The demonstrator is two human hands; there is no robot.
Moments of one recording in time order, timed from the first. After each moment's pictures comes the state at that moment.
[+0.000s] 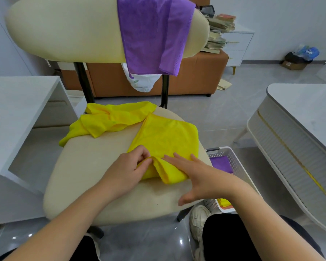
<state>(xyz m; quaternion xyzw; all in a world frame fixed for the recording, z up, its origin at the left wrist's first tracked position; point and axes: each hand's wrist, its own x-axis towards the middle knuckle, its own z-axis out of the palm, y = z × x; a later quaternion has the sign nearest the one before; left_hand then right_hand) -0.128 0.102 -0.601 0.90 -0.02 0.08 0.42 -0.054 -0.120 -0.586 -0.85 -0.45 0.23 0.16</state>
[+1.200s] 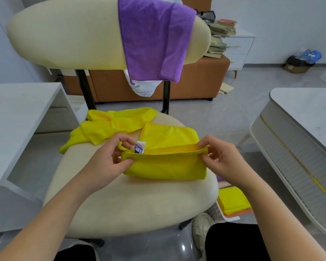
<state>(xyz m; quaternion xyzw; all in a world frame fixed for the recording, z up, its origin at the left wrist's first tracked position) -0.122 0.141 -0.575 0.81 -0.01 0.10 0.57 -0.023 -0.143 -0.563 -0.84 -0.34 0.04 0.43</state>
